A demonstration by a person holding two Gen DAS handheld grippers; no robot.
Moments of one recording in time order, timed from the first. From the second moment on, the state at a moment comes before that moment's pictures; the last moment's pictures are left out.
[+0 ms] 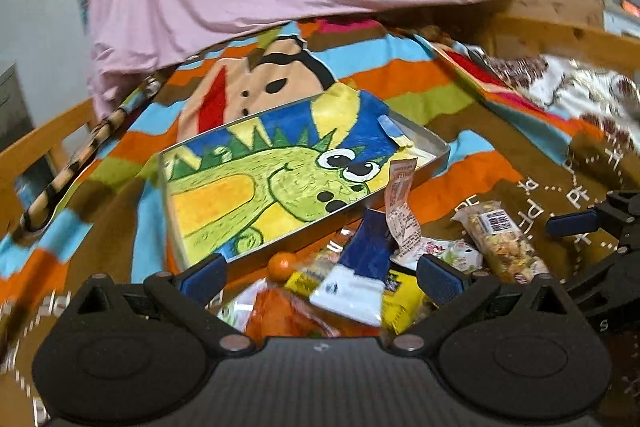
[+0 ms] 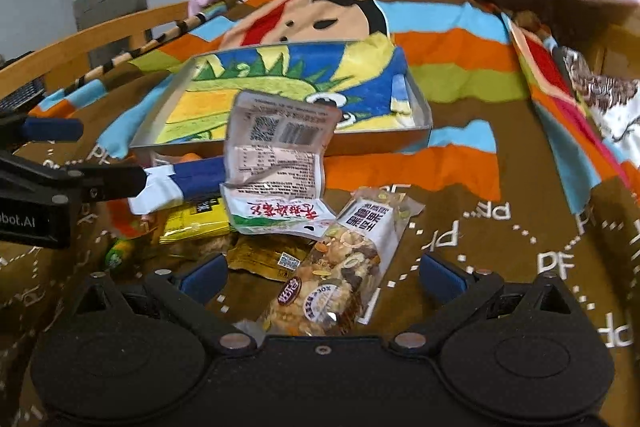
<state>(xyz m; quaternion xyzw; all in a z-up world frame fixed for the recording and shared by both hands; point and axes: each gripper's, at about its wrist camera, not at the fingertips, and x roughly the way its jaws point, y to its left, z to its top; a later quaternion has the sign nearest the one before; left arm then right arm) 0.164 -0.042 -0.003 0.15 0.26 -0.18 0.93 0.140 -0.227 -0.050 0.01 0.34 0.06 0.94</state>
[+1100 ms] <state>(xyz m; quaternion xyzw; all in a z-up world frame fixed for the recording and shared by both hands) 0.228 -0.077 -0.038 0.22 0.36 -0.28 0.86 0.147 -0.237 -0.073 0.04 0.32 0.05 0.95</state>
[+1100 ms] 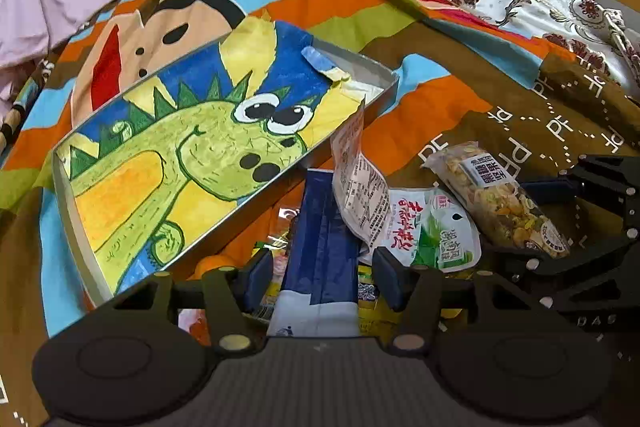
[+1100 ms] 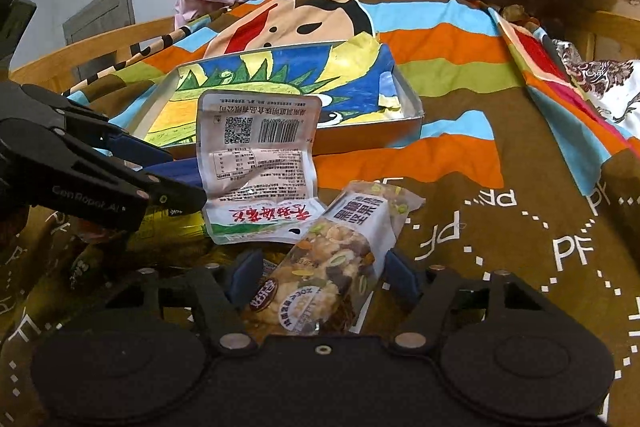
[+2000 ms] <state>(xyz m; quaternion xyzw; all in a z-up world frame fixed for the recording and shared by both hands) 0.199 -0.086 -0.033 0.15 0.39 -0.18 0.89 0.147 -0.242 -0.071 0.05 0.32 0.04 0.95</state>
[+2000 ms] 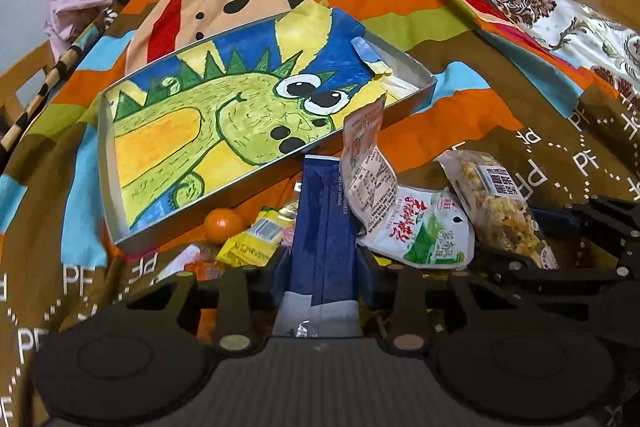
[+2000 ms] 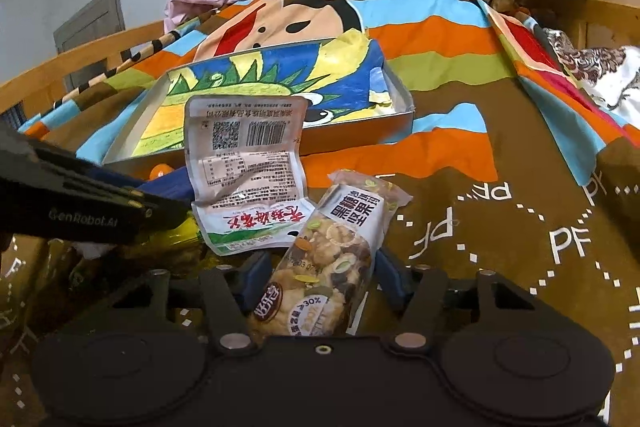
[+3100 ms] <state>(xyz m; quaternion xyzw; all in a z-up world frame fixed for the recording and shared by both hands) 0.183 -0.016 0.015 -0.10 0.27 -0.14 0.95 0.163 -0.234 0.009 -0.03 0.21 0.08 0.97</state>
